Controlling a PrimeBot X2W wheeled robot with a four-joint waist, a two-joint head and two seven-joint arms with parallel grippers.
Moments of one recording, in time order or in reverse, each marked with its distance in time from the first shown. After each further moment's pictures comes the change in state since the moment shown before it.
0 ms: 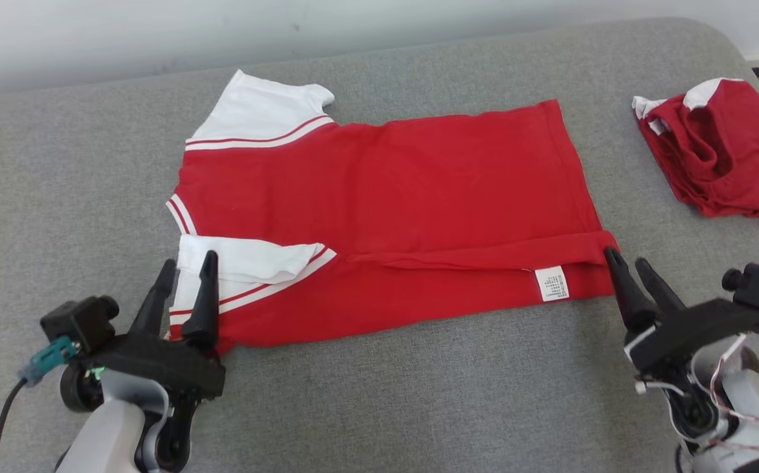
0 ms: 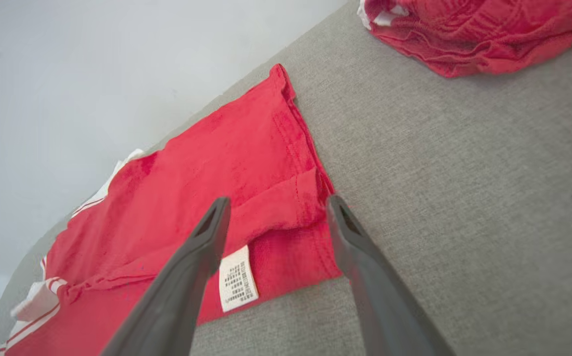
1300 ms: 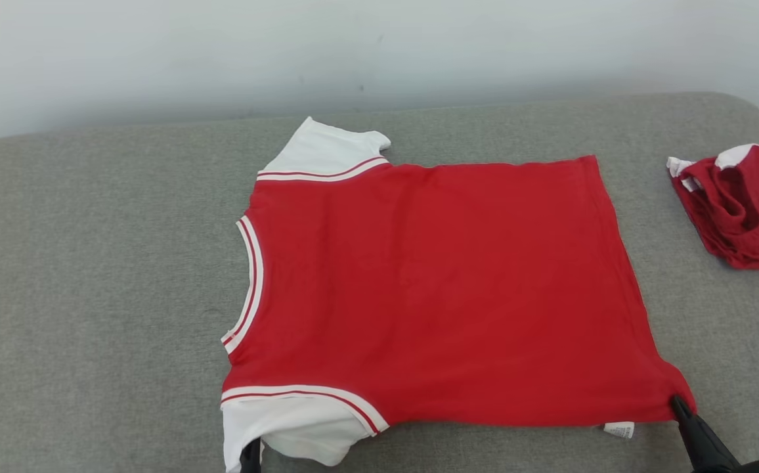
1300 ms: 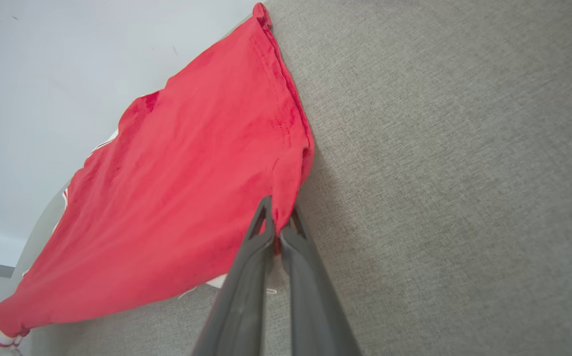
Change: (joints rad) left arm 0.617 -0.081 -0.048 -0.504 -0.037 0.129 -0.034; right arm 0.451 -0.216 0.073 -0.188 0.173 0.000 -0.161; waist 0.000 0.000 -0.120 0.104
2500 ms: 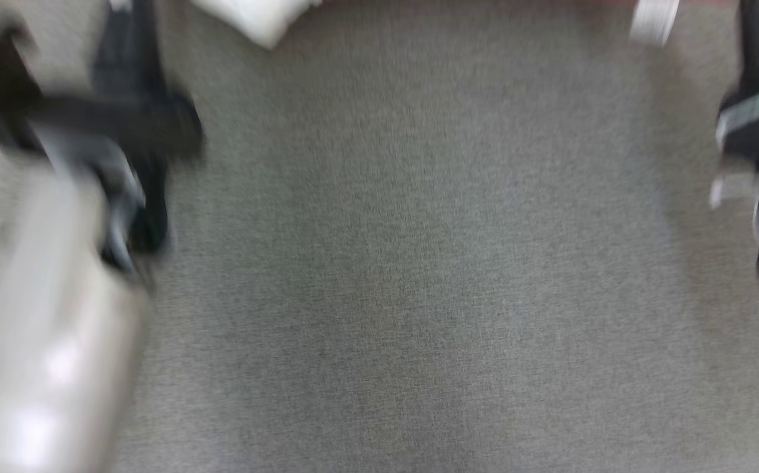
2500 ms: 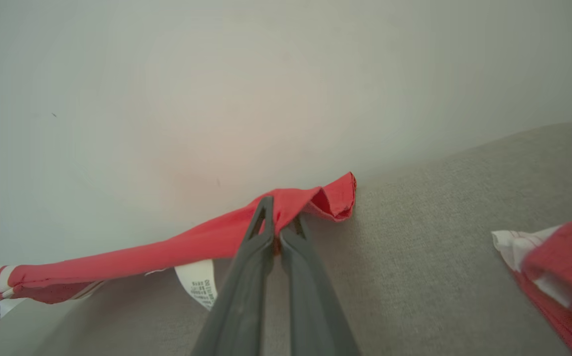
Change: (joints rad) left arm -1.120 0.070 0.048 0.490 0.056 -0.132 -0.005; right arm -1.006 -0.086 0.319 0.242 0.103 0.000 -0.141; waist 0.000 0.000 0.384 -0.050
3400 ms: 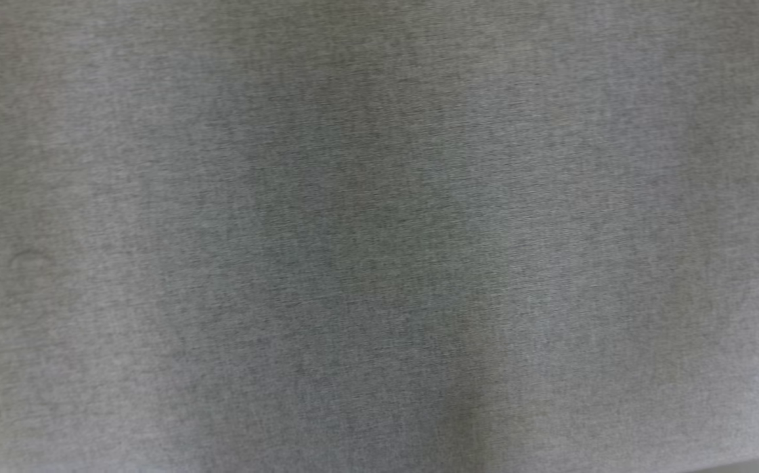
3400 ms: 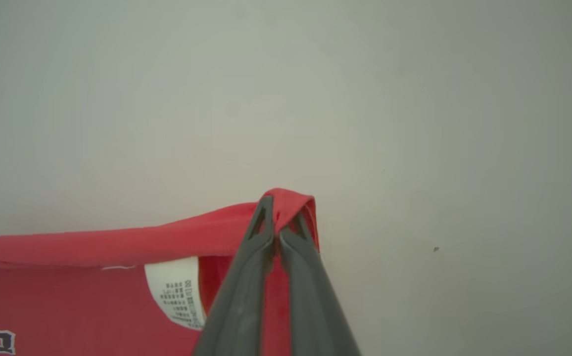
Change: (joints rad) left arm -1.312 -0.073 0.006 0.749 0.296 -0.088 0.145; right arm -1.063 0.146 -0.078 0.508 -0.347 0.000 0.128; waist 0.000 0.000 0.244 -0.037
